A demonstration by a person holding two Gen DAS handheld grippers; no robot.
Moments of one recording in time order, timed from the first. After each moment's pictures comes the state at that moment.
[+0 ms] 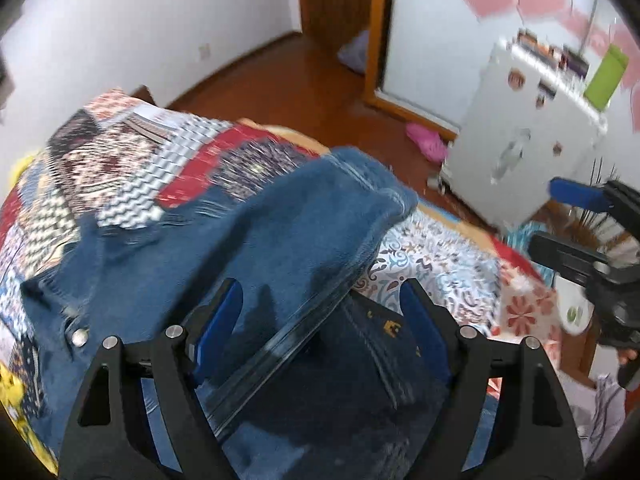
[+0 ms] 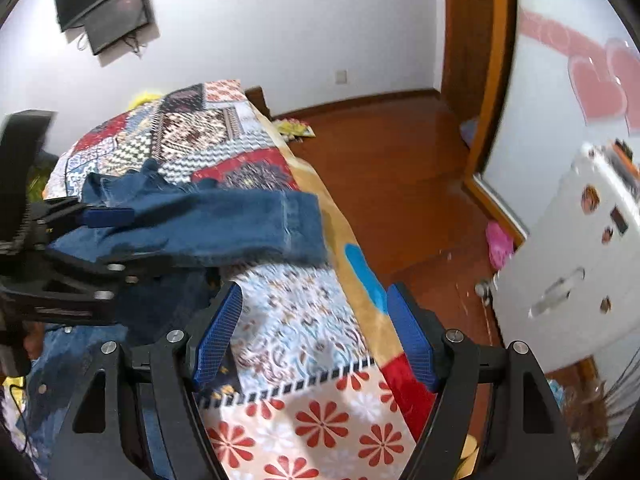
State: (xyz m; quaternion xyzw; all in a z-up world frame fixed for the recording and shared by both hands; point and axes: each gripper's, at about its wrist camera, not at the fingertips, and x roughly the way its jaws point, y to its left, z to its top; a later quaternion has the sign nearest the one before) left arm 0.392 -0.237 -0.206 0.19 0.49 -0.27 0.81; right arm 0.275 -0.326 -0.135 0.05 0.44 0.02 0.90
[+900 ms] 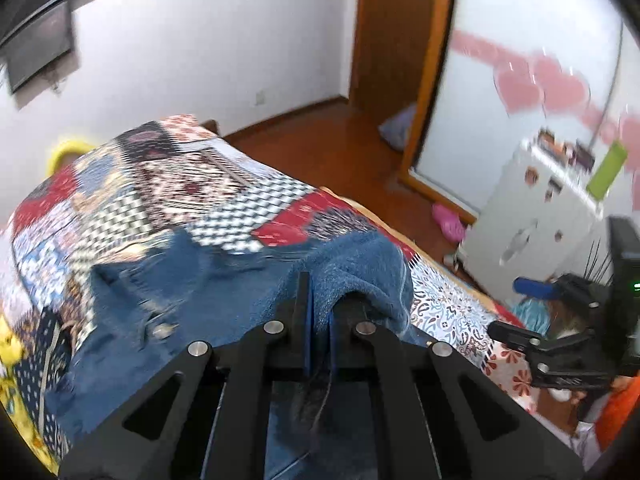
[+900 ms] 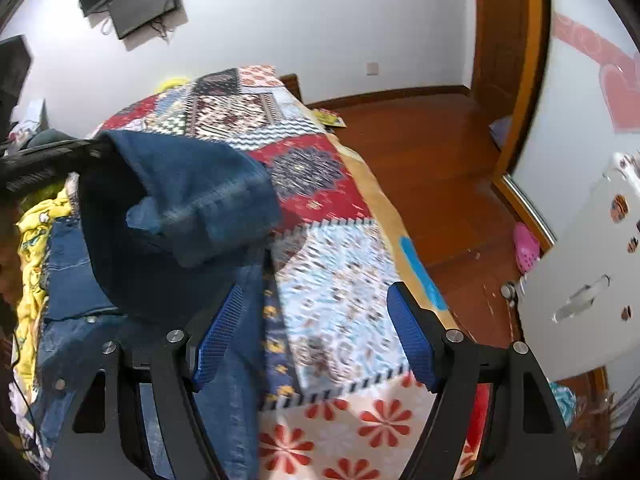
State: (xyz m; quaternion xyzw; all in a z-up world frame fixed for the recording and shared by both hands) left arm 0.382 -0.112 -0.109 0.07 0.39 -0.22 0.89; right arm 0.273 -0.287 -0.128 0.04 0.44 0.07 0.89
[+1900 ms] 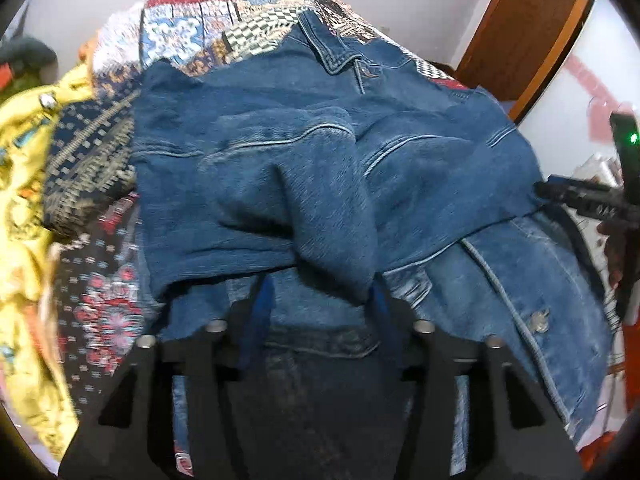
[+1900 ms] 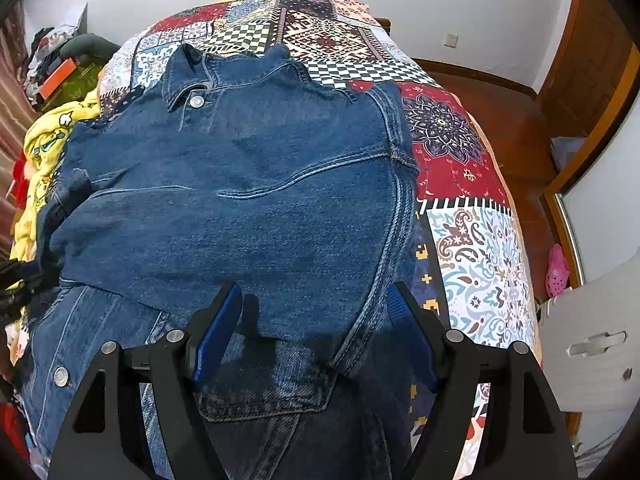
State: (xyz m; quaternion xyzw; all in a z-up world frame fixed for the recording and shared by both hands) left arm 0.228 0.082 -0.236 -0.05 0.50 -0.06 0.86; right arm 0.288 -0.179 -0.175 -0.06 0.52 0.16 0.84
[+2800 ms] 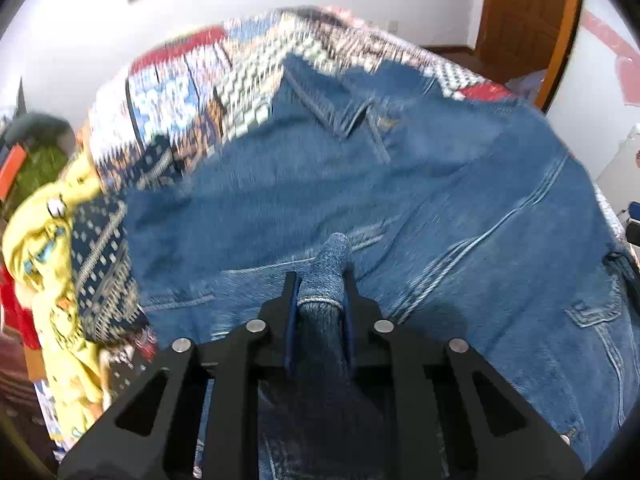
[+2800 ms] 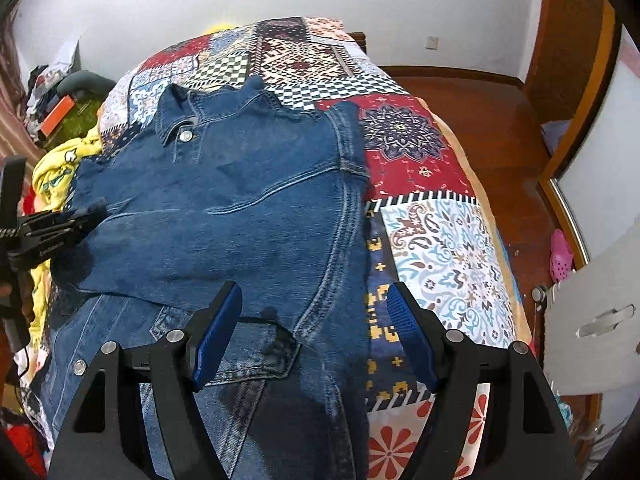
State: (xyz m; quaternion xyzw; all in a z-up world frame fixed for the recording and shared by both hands) left arm 0.325 0.063 -0.216 0.07 0.48 -0.01 0.87; right arm 0.280 -0.216 -0.158 0.00 0.50 0.14 0.85
